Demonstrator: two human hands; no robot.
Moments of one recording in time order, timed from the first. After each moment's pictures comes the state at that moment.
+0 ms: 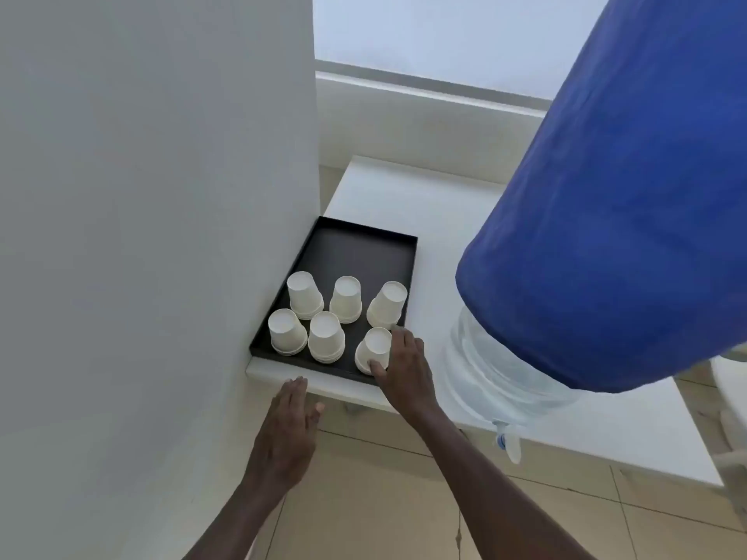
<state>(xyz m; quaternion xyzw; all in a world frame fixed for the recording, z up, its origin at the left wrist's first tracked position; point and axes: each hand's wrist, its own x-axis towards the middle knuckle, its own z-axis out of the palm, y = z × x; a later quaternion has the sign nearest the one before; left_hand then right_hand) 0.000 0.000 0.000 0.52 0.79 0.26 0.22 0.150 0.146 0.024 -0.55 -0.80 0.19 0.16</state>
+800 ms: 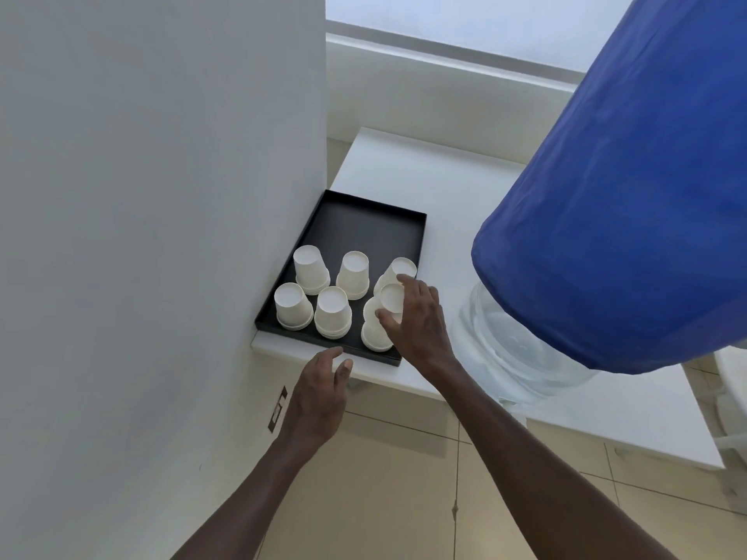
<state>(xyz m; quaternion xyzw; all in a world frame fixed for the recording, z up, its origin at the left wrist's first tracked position) 0.024 0.026 0.013 0.47 0.76 0.38 0.25 0.144 0.159 0.067 -0.51 -0.81 0.18 0.24</state>
